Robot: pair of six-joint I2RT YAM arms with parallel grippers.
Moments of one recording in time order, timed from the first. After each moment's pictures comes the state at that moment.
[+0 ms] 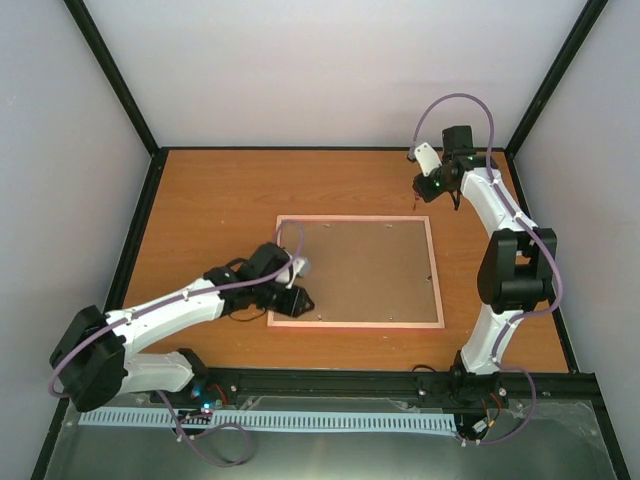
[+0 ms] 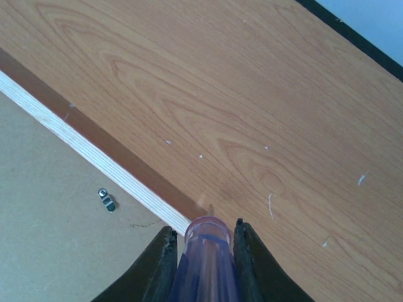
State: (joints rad) left arm -0.76 1.22 0.73 -0.43 0.33 -0.50; right arm 0.07 1.85 1.61 -0.72 -0.25 -0.54
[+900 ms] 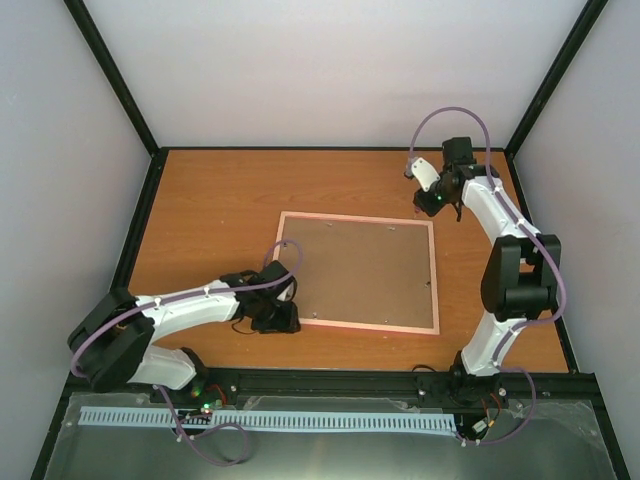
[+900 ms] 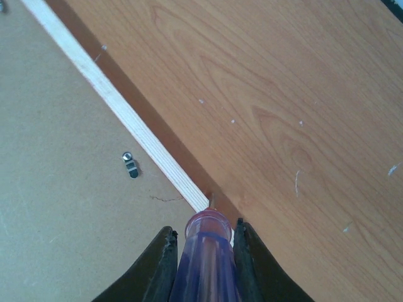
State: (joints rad) left arm -0.83 1.35 0.62 -0.54 0.24 -0.76; right arm 0.07 1.82 1.51 -0.75 -0.26 -0.69
